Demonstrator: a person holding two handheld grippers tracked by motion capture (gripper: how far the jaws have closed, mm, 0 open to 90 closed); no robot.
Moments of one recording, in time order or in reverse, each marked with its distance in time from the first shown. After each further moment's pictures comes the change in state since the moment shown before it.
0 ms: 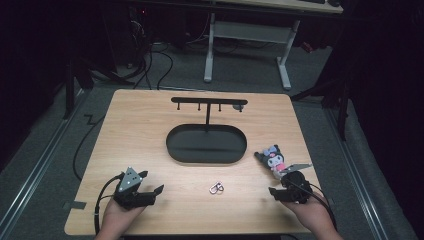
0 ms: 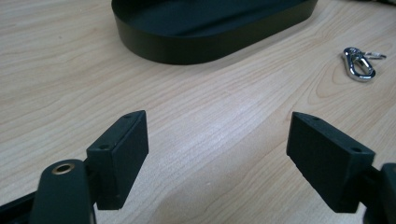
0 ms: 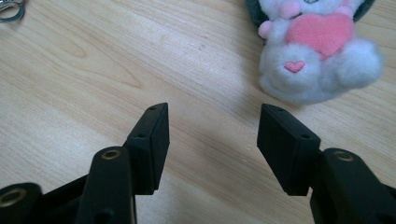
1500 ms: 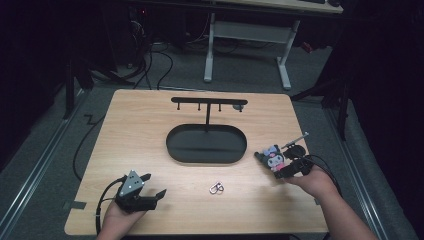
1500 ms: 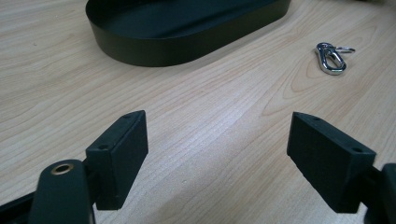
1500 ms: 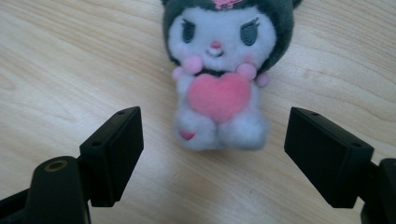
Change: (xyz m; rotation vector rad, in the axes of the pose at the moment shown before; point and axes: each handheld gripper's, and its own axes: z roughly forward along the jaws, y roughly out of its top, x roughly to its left) left arm -0.008 -0.001 -0.004 -0.021 -0.053 0.037; right arm -0.052 0.064 0.013 0.226 -0.012 0.017
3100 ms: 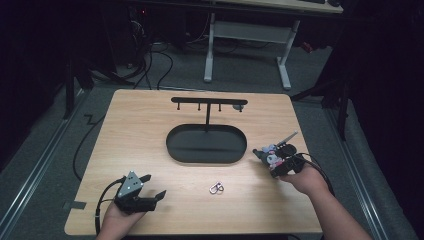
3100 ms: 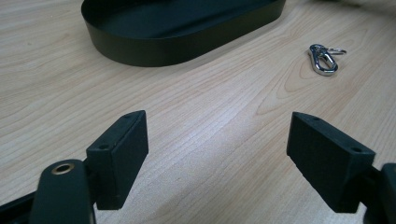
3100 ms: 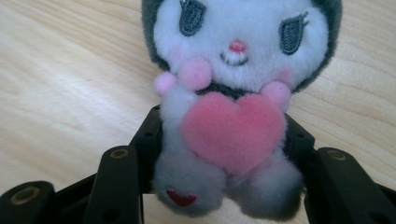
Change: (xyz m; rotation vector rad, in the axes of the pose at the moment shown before) left arm -0.001 -0.002 -0.002 -0.011 -0.019 -0.004; right arm 0.016 0.014 0.007 0.052 0.015 -0.052
